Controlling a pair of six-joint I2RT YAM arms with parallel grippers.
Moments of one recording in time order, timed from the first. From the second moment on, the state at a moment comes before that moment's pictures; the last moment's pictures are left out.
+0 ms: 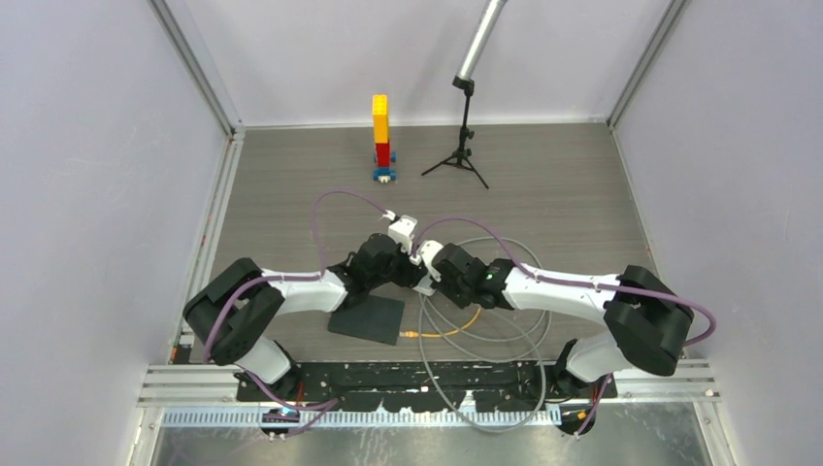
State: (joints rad) left arm -0.82 1.54 0.59 0.44 0.01 -0.34; right arm 0.97 1.44 0.76 -0.32 0.19 -0.04
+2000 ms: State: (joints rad) left arm -0.87 0.71 0.60 -0.47 -0.48 -0.46; right arm 0.78 1.96 1.30 -0.16 0.04 -0.24
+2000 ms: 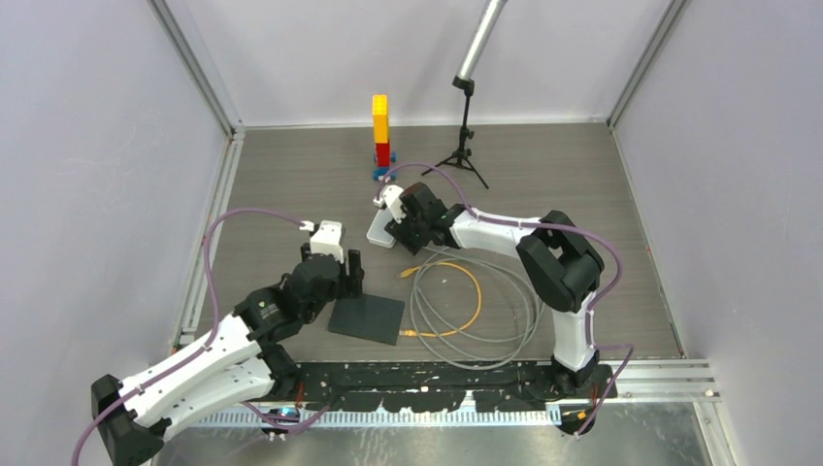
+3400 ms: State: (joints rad) left arm -0.87 0.78 0.67 -0.71 -0.37 -0.67; right arm 1.05 1.13 0.84 -0.59 0.25 0.52
